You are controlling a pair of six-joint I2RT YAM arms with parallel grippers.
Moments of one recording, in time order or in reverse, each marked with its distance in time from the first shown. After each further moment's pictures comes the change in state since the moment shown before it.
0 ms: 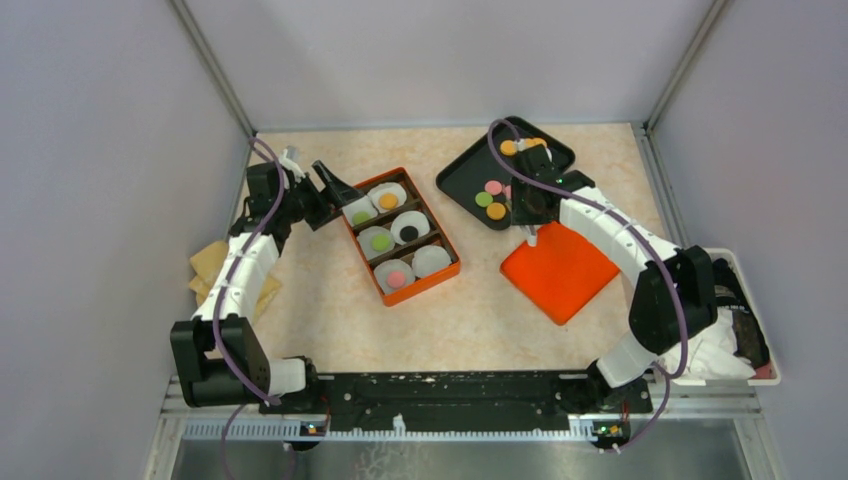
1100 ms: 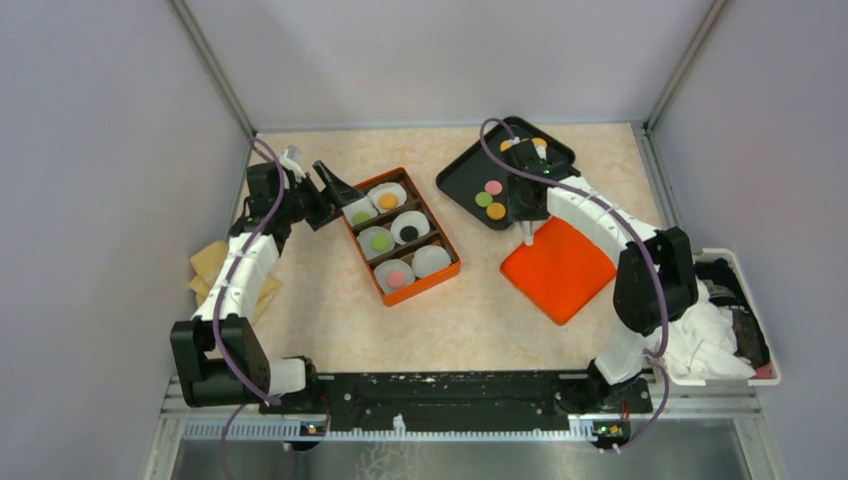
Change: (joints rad) left arm 0.000 0.000 0.000 0.000 0.014 0.000; right arm 0.000 0.122 0.087 -0.040 0.089 0.006
